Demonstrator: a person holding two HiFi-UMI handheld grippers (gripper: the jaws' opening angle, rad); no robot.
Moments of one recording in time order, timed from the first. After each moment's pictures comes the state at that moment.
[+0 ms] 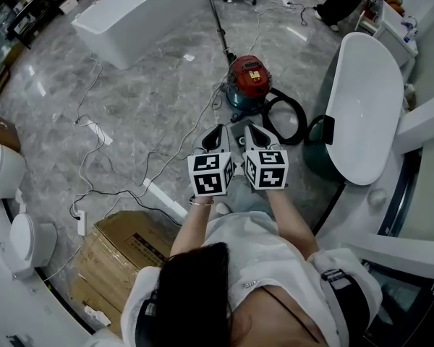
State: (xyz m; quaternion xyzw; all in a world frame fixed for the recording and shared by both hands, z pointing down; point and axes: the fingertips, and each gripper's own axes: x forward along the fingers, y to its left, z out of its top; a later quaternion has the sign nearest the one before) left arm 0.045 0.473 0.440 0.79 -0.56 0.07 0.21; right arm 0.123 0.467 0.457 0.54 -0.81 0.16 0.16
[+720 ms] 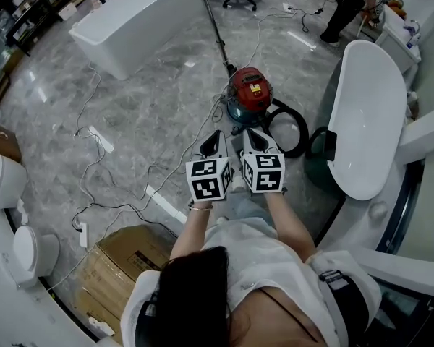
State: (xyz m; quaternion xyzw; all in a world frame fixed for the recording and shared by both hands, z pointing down) left arm 0.043 0.396 0.447 0.79 -0.57 0.07 0.22; right arm 0.124 0.385 0.463 0.55 -0.81 0.16 0.16
